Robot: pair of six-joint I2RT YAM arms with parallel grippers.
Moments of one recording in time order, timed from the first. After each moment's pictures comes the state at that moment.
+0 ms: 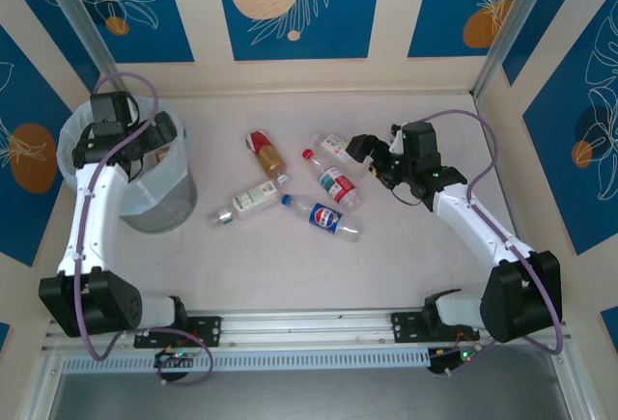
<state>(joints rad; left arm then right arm) 0.13 1.33 1.39 -0.77 -0.04 -0.31 0.27 1.28 0.95 -0.29 -0.40 0.86</state>
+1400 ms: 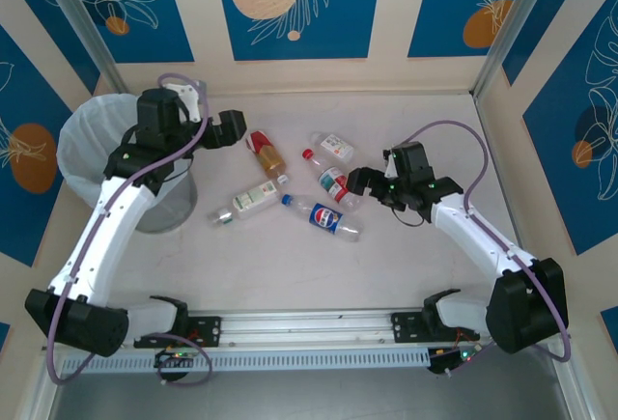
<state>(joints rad) -0.27 1.25 1.38 -0.61 0.23 -0.35 0.34 1.23 0.87 -0.52 -0.26 0.60</state>
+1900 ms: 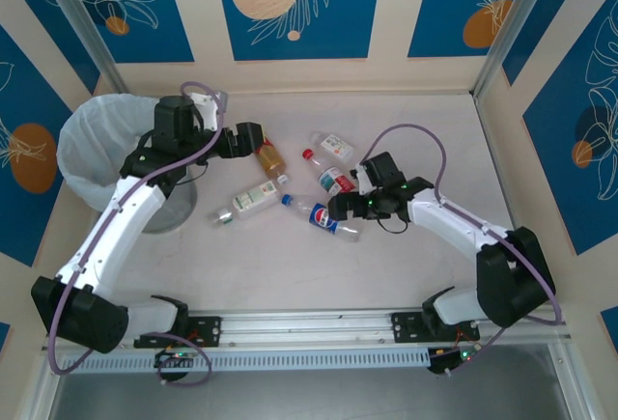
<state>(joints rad) -0.31 1.26 1.28 -0.53 0.39 -0.37 0.50 1.39 0.87 -0.55 -0.26 0.34</state>
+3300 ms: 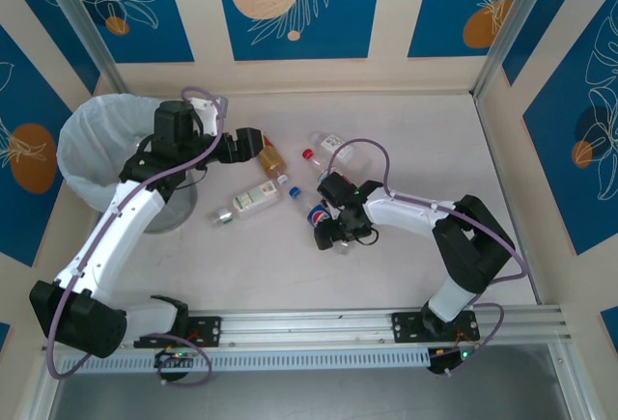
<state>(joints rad) -0.31 1.24 1.25 -0.53 0.39 -0.36 0.75 1.64 0.98 -0.73 -0.06 0.39</state>
